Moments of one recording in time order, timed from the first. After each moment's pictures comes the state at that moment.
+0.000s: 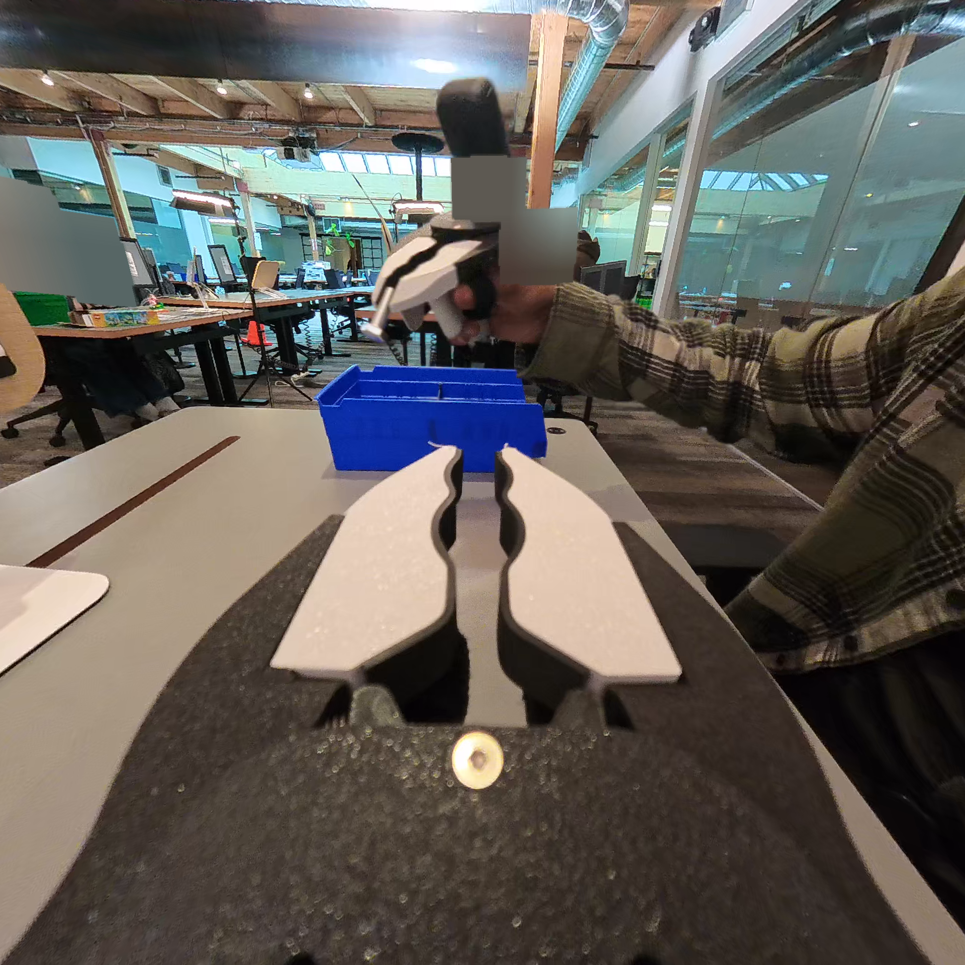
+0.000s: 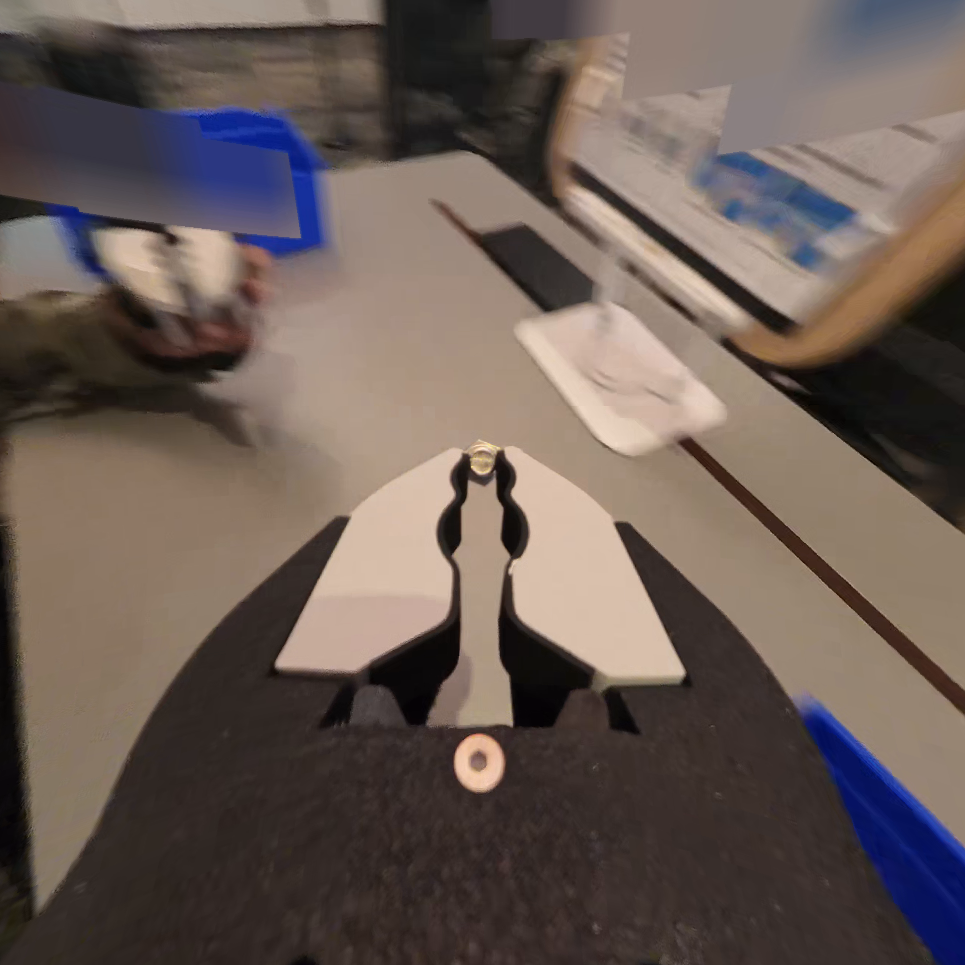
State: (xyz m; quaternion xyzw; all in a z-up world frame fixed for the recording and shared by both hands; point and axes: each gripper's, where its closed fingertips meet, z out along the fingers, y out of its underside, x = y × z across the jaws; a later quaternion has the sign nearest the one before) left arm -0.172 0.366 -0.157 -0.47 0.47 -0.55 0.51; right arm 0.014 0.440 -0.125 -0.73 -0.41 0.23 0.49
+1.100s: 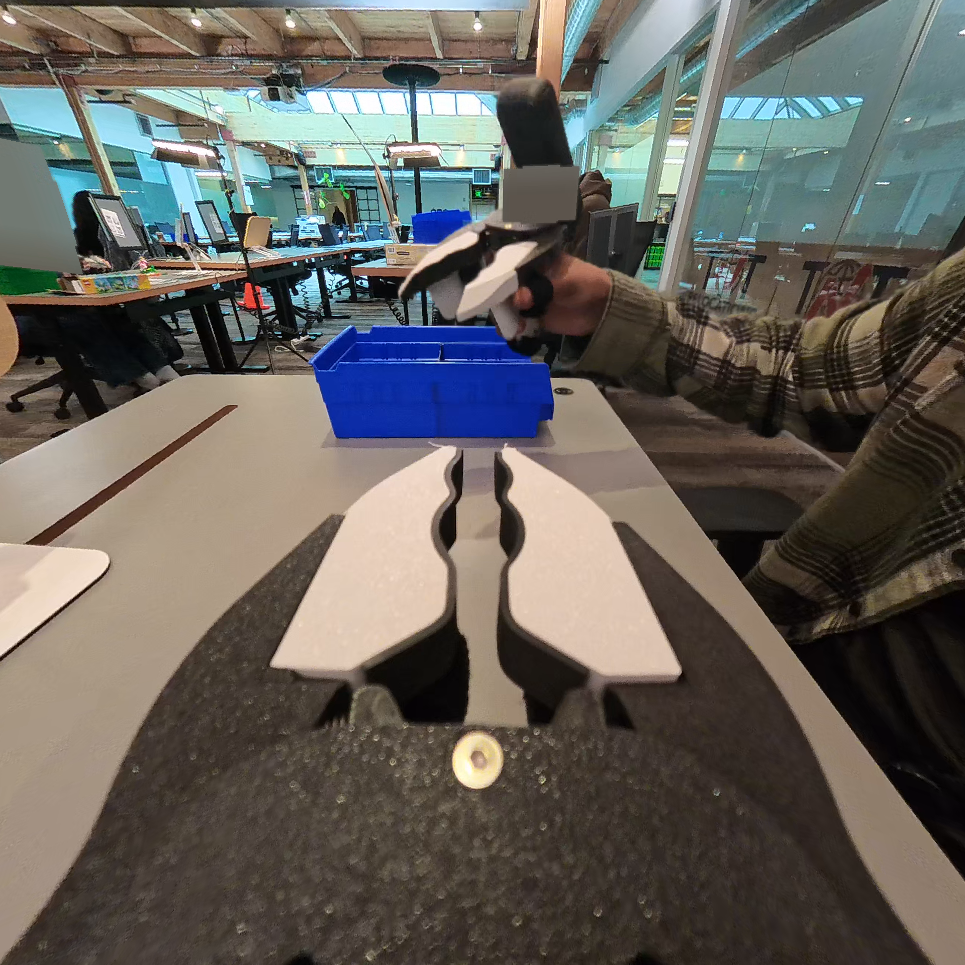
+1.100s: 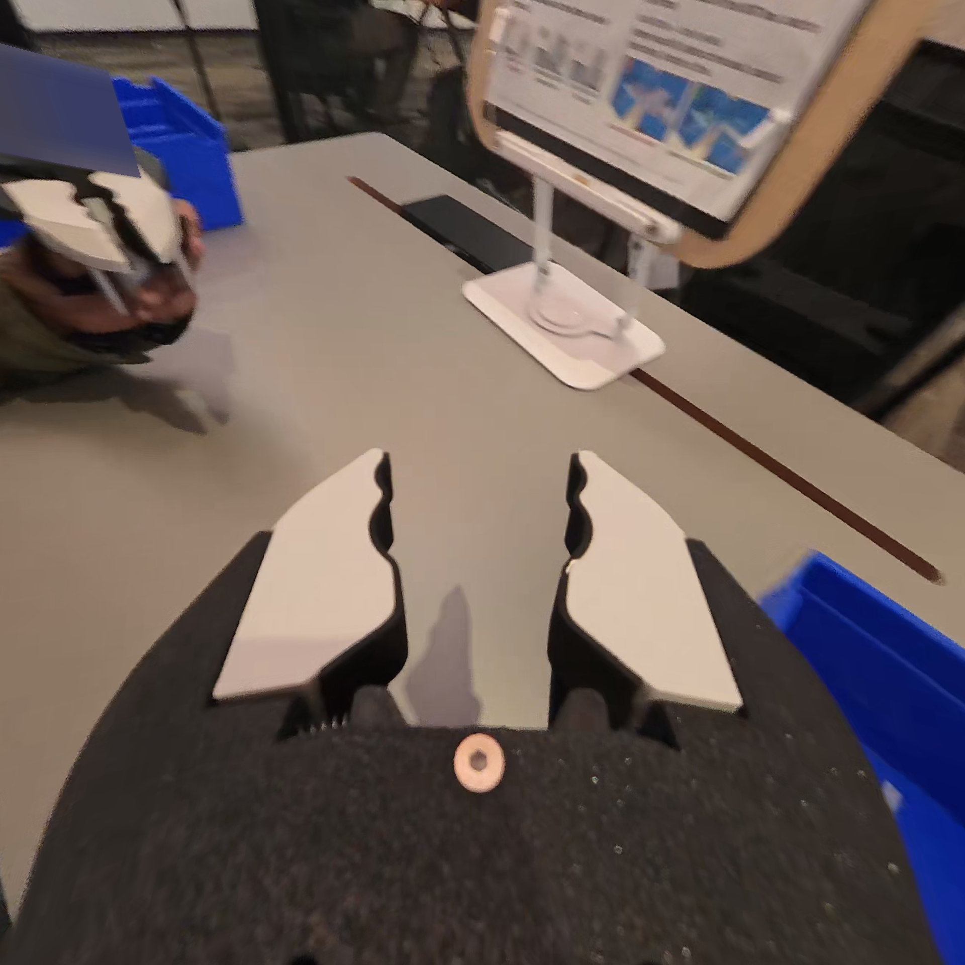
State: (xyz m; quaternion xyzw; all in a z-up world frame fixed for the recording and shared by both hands) left arm -0.162 0.365 -0.174 -0.49 0.50 -0.52 0.50; right arm 0.043 0.407 -0.161 -0.75 -0.35 0.18 0.53
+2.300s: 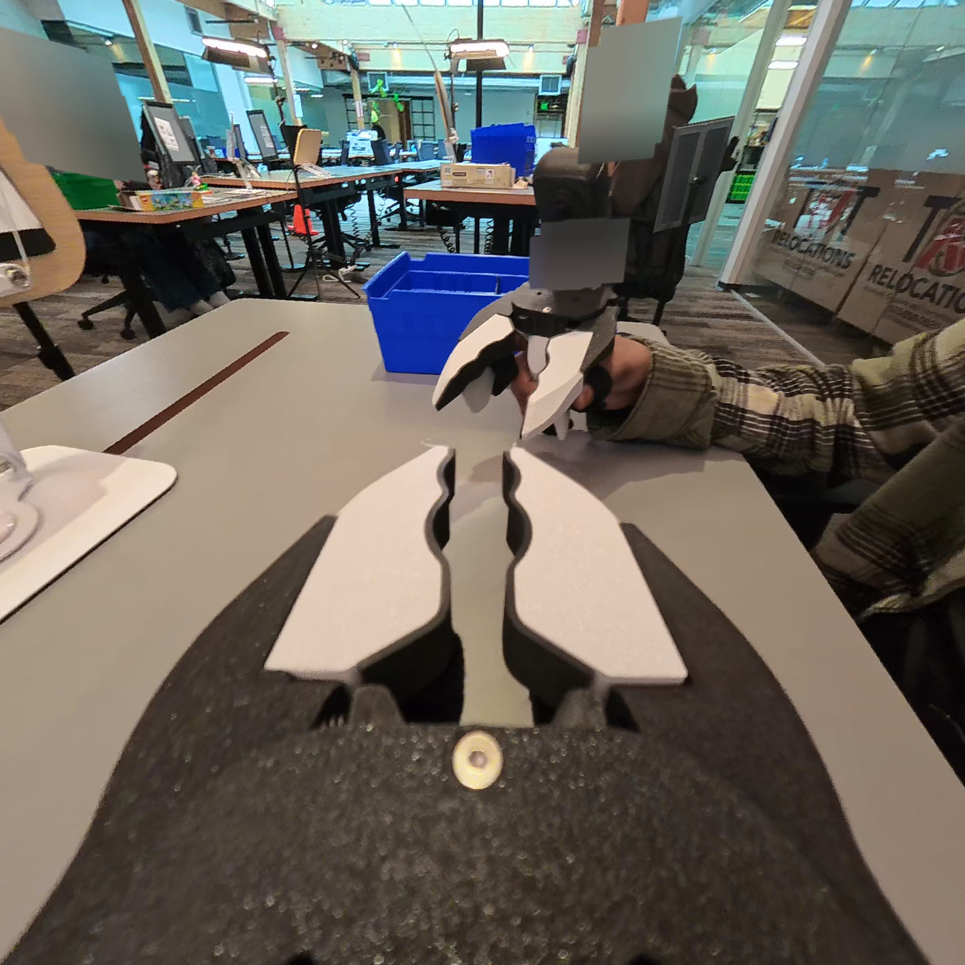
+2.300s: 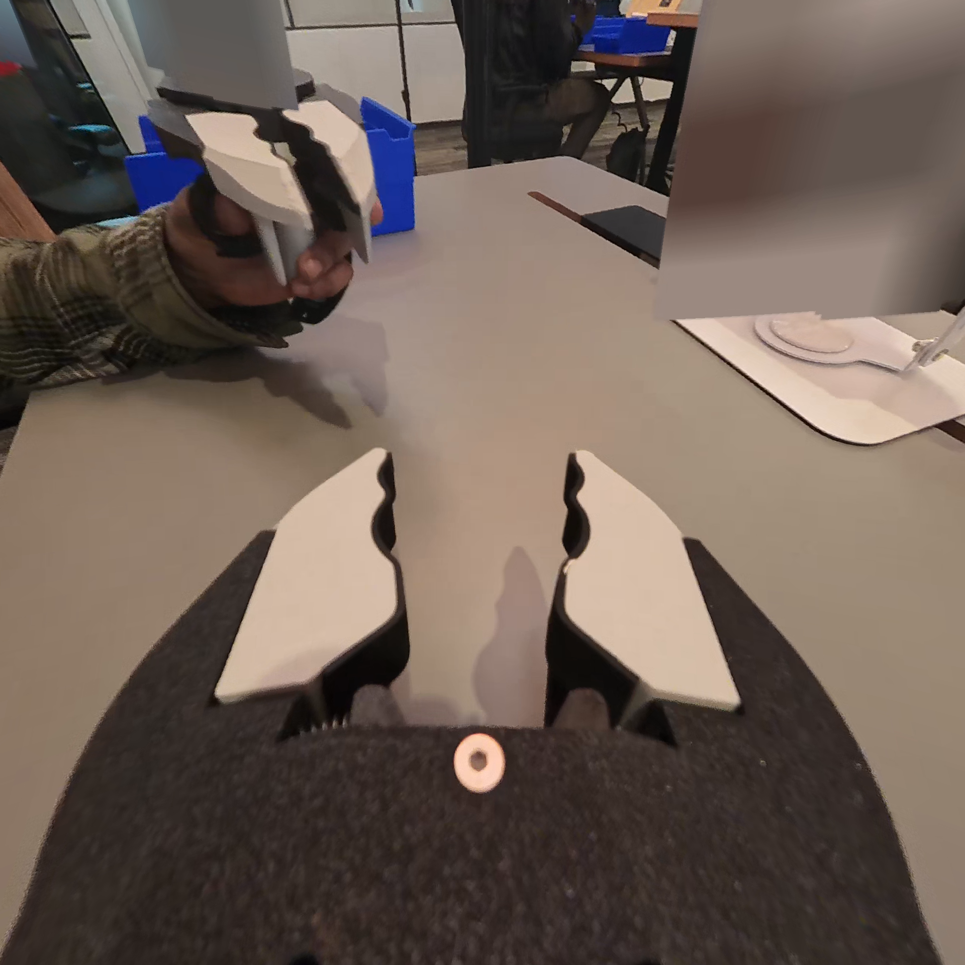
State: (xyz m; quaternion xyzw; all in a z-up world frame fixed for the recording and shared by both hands) left arm -0.165 0.390 -0.200 -0.55 0.49 -0.46 0.49; right arm -0.070 0.406 -0.251 -0.69 -0.42 0.31 0.51
